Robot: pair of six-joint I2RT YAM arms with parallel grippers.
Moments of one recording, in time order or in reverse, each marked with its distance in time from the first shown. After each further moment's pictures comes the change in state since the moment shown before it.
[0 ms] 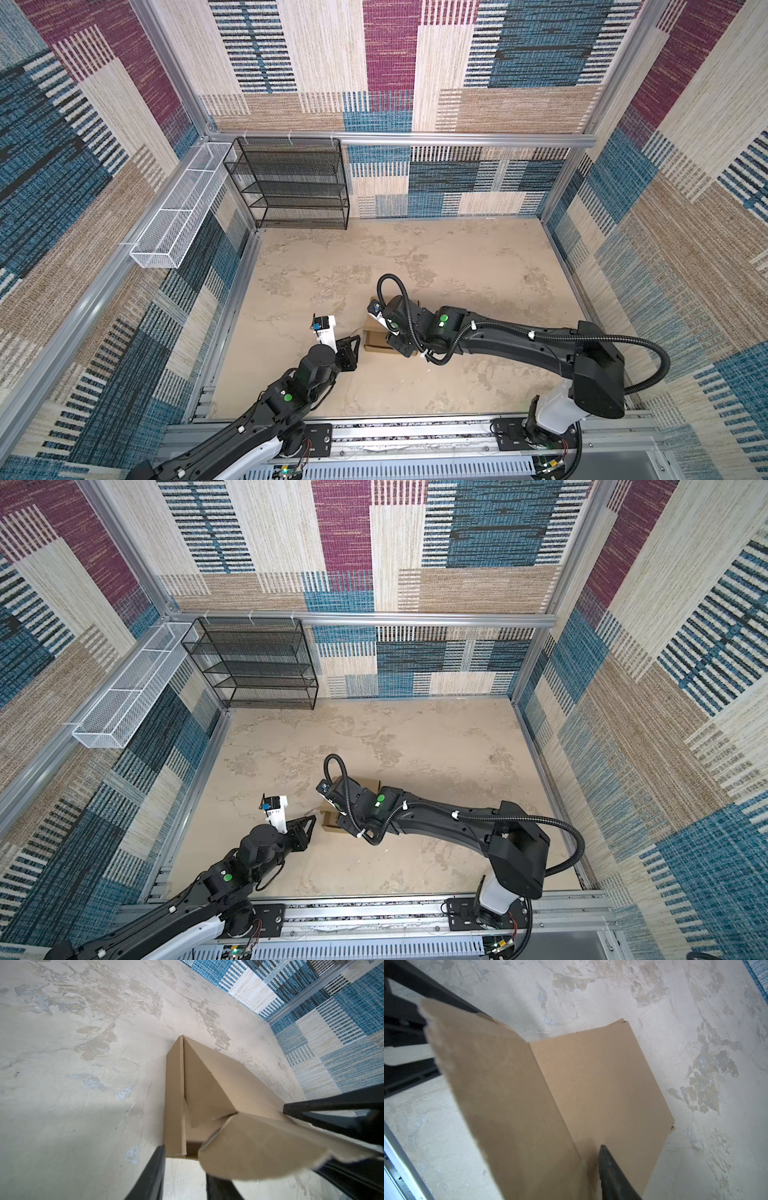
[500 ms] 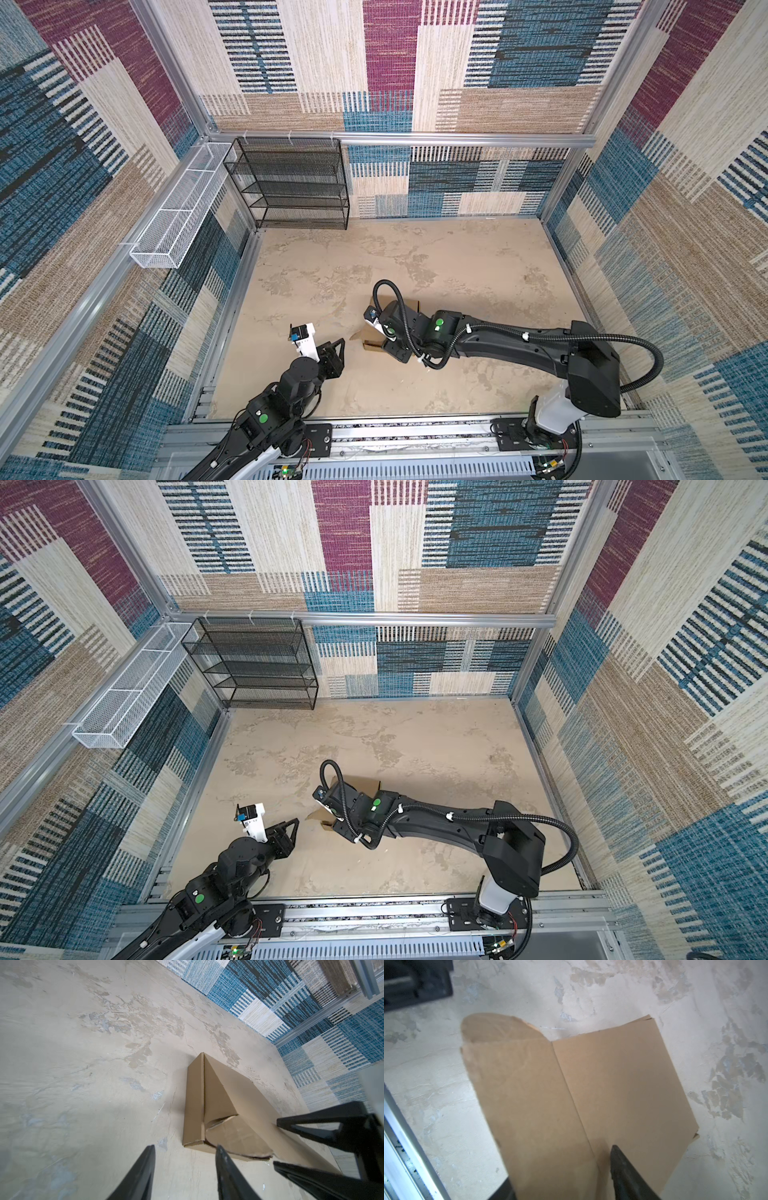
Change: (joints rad) left arm 0.000 -0.369 0.036 -0.393 -0.126 -0.026; right arm 0.026 0.016 -0.024 0.014 -0.044 0.013
